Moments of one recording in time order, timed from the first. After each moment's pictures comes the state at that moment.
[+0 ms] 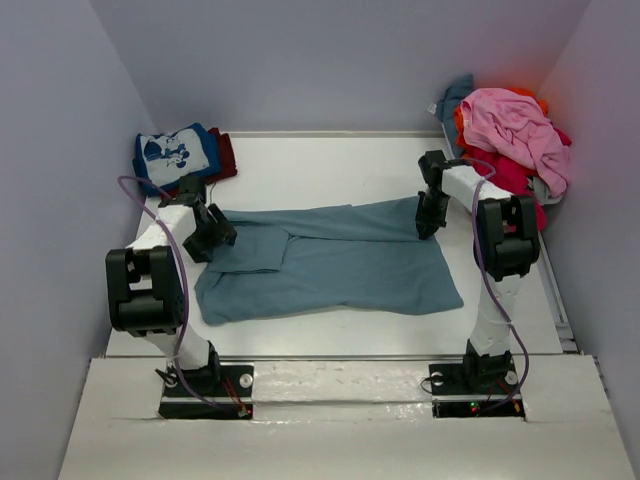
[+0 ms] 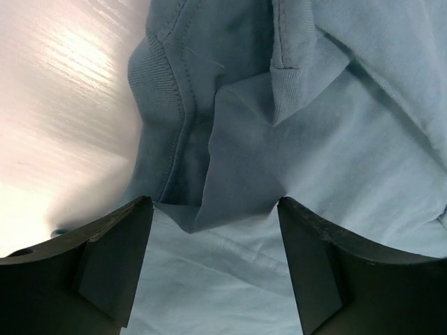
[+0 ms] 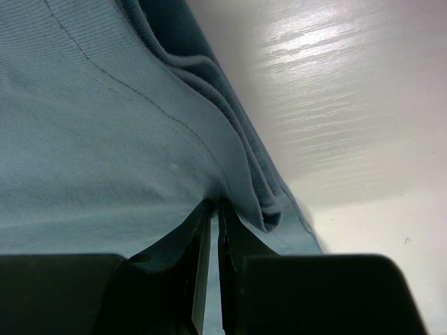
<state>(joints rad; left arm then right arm) 0.05 1.62 1.06 -0.66 -0.04 -0.60 0.15 2.09 1.59 -0.93 0.07 0.44</state>
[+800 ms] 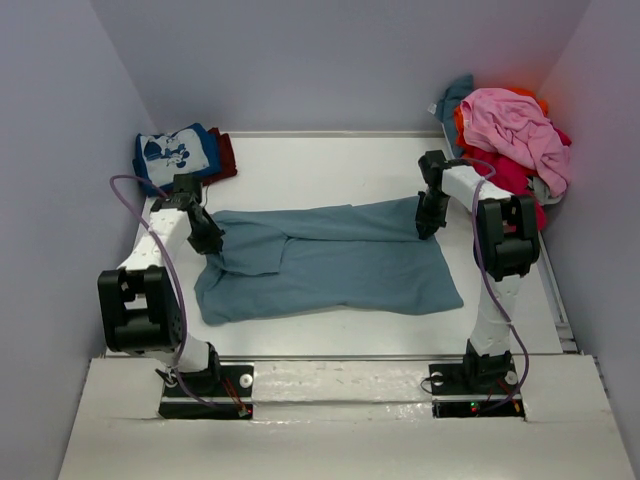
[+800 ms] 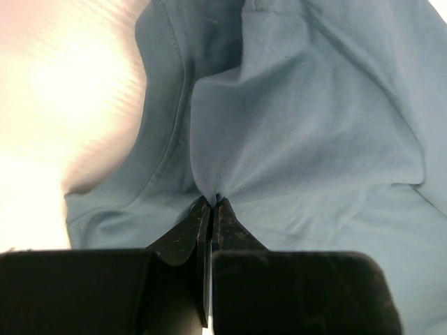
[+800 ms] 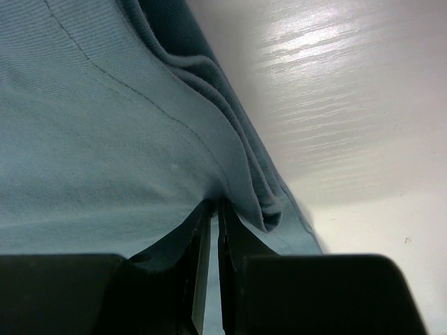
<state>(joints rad) 0.05 1.53 1.06 -0.73 -0.02 -0.59 0.15 2.09 1.59 -0.93 0.07 0.44</state>
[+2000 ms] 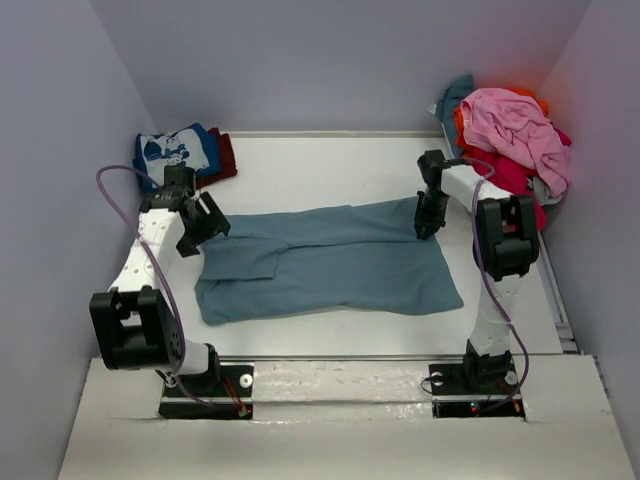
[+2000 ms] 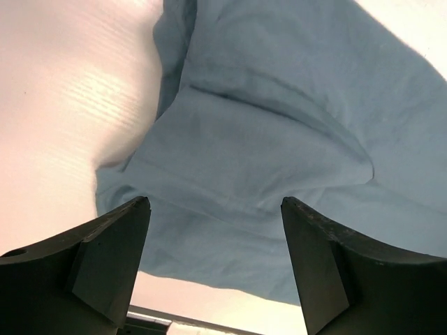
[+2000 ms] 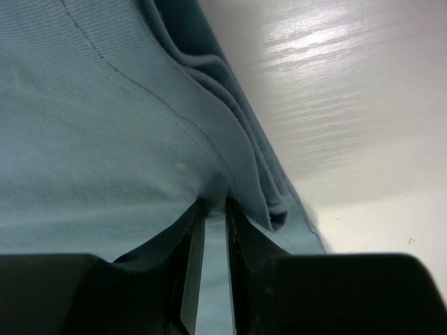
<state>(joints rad) 0.04 1.37 1.11 -0.89 -0.04 -0.55 0.15 2.09 1.59 -0.94 0.07 0.44</state>
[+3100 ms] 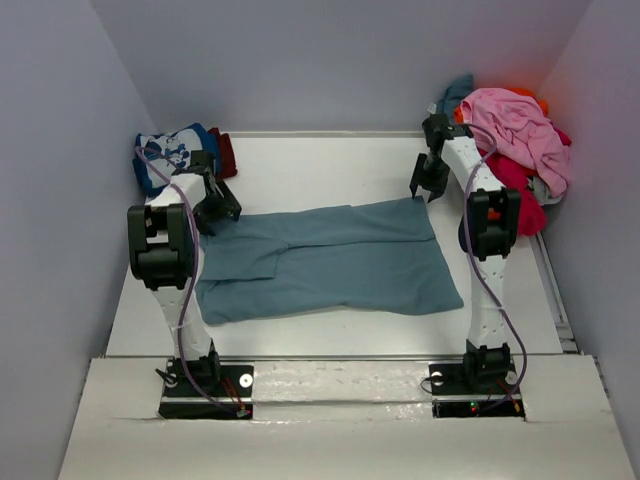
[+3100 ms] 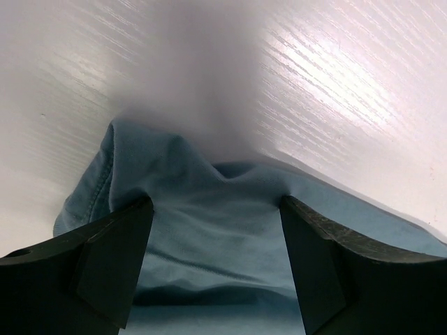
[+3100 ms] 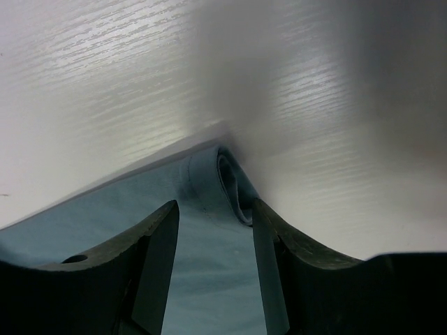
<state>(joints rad) 0.03 2.00 1.44 -0.67 -0.06 -0.56 0.11 2.41 2.25 -1.15 0.08 0.44</state>
